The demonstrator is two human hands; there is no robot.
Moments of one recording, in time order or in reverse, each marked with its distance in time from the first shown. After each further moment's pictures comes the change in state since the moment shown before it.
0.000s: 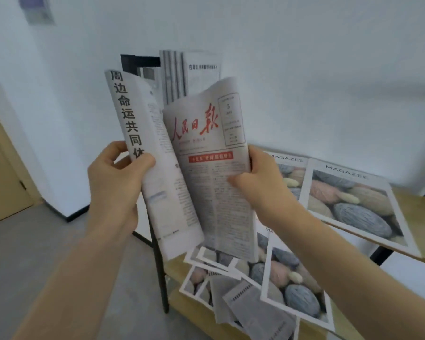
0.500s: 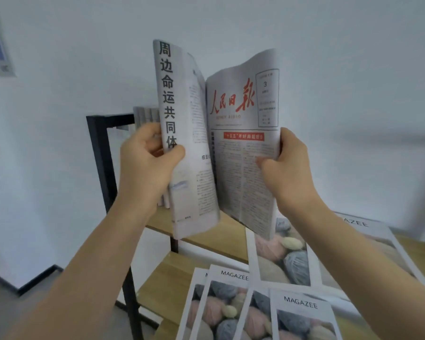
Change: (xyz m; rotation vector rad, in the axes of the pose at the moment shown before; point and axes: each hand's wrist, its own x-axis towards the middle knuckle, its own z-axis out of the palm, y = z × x) left_hand 0.134 0.012 0.105 0.114 -0.300 0.361; right_hand 0.124 -0.039 -0.045 -0.131 0.470 -0.220
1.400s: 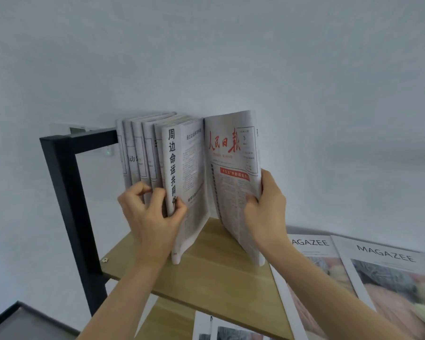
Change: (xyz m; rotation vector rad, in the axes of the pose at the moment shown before) left_hand 0.075 -0.215 0.012 0.687 0.311 0.534; right_hand 0.053 0.085 0.123 -0.116 0.073 0.047
